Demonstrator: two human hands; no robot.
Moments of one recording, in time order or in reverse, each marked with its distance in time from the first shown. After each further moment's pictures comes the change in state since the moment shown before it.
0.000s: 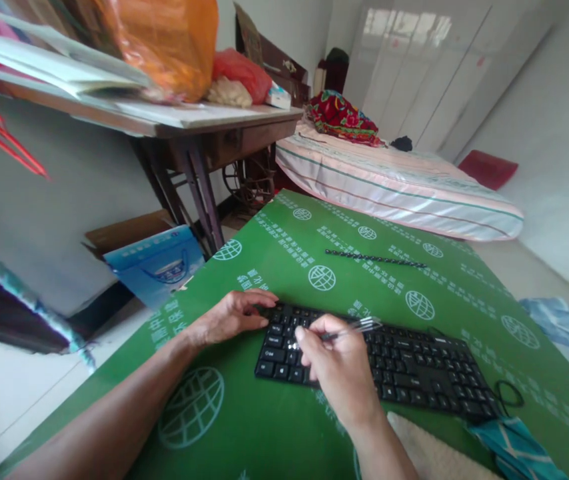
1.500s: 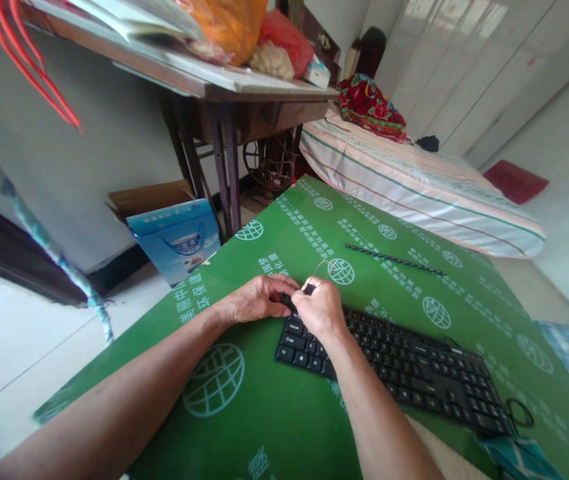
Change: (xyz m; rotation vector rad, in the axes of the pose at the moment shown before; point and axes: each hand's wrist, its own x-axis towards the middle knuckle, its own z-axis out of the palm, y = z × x) left_hand 0.005 -0.020 0.005 -0.030 -0.065 0.068; right_hand 0.082 0.035 0.051 -0.435 0.016 -0.074
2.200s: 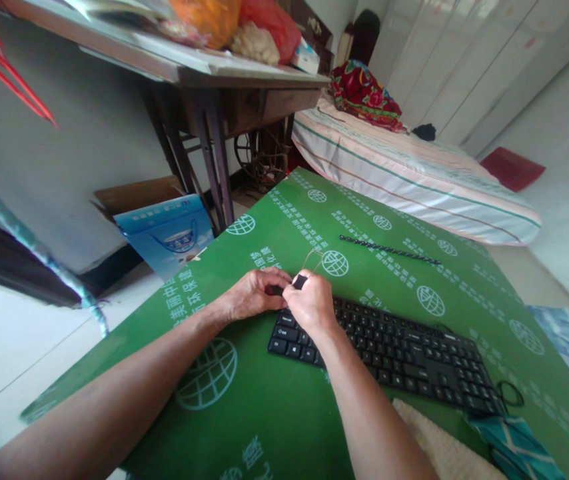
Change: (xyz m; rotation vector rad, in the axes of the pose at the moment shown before) left_hand 0.003 0.004 0.011 0.071 0.126 -0.016; right_hand -0.001 -0.002 0.001 -0.097 0.089 -0.049
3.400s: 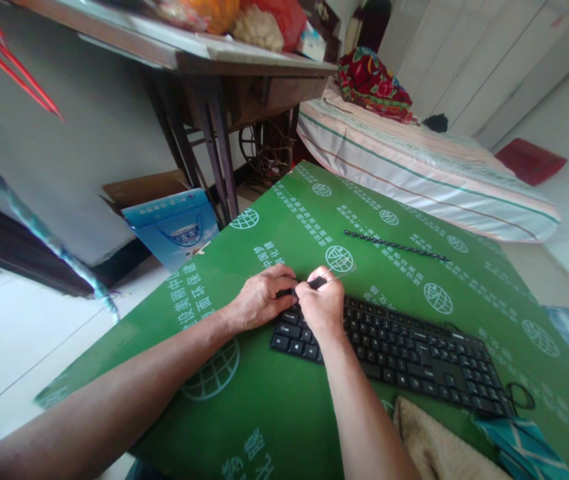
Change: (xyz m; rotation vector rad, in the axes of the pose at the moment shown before) left_hand -0.010 0.016 0.017 0.447 0.036 0.014; right_hand -0.011 0.013 0.005 0.436 0.210 0.030
